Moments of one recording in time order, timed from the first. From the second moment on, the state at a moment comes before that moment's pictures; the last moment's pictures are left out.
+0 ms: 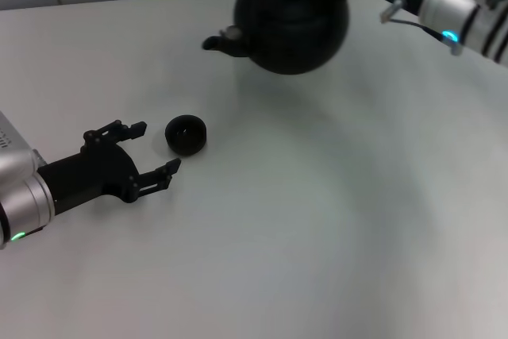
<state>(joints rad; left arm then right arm) -0.29 -2.05 1.50 0.72 1.35 0.92 -1.05 0.62 2.08 -0.92 -0.49 -1.24 -1.00 0.82</state>
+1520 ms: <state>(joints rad) -0.30 -2.05 1.50 0.73 1.35 0.93 -1.04 0.57 2.08 -0.88 -0.28 -1.16 -0.99 0.63</state>
